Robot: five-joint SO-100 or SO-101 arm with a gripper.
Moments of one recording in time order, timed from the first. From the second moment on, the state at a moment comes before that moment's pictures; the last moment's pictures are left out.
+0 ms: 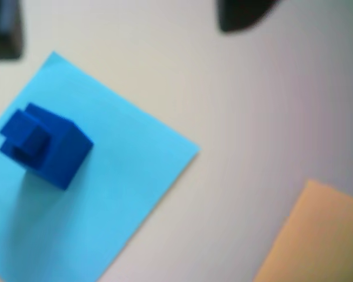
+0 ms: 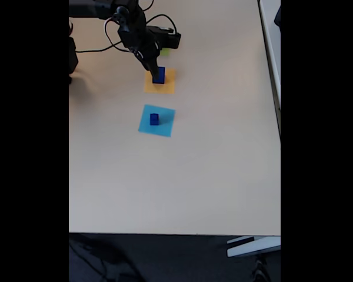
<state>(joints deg) 17.2 94.0 84.1 82.4 41.9</state>
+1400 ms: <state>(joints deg) -1.8 88.2 69.8 89.7 69.6</state>
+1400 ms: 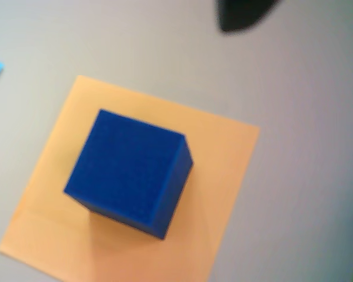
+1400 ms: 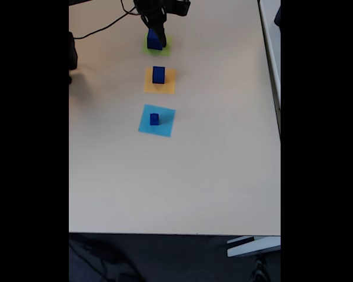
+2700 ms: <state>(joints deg) 0.5 75.8 85.0 72.9 78.7</state>
